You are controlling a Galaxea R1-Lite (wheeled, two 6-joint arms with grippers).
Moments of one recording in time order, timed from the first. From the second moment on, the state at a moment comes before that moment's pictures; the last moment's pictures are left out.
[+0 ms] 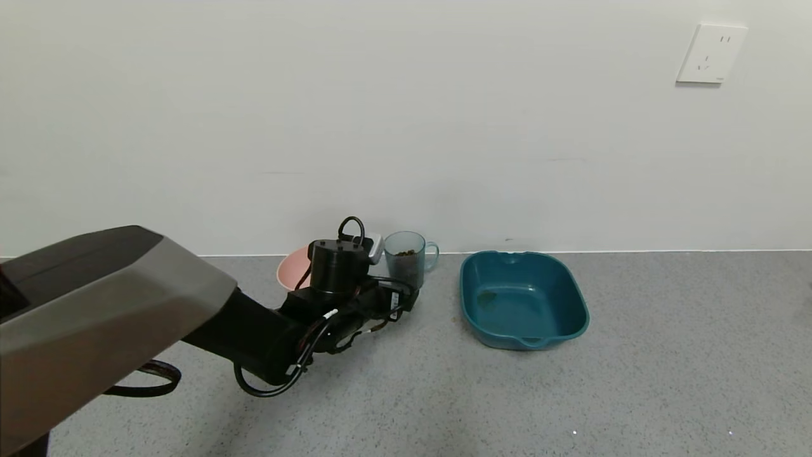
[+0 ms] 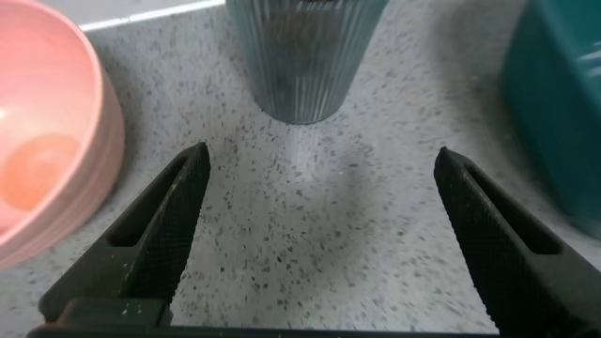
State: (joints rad) left arm -0.48 2.18 -1.04 -0.76 0.14 -0.08; right arm 0.00 0.00 0.00 0.00 0.00 0.00
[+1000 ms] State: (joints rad) left arm -0.44 2.46 -1.39 -0.78 0.14 -0.10; right arm 0.00 0.00 0.00 0.00 0.00 0.00
